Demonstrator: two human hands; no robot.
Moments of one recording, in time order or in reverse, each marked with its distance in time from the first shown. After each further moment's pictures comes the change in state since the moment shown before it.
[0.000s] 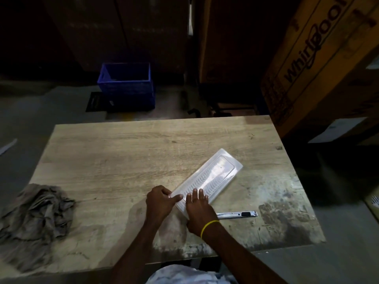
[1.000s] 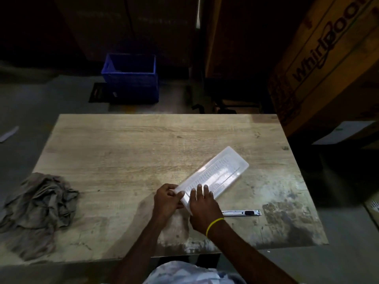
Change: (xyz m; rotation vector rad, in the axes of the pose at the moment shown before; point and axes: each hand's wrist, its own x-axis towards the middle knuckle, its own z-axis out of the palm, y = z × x) left_hand -0.008 -0.011 0.015 -0.504 -0.154 -0.142; right_hand 0.000 -0.001 0.007 -0.074 0.077 -0.003
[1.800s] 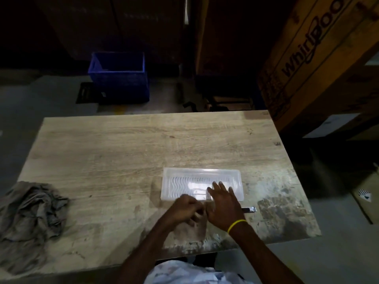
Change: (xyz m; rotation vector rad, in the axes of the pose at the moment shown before) left_hand -0.033 0.030 0.032 0.360 -0.593 -0.119; right_hand -0.015 0.071 0.012 0.243 0.240 0.118
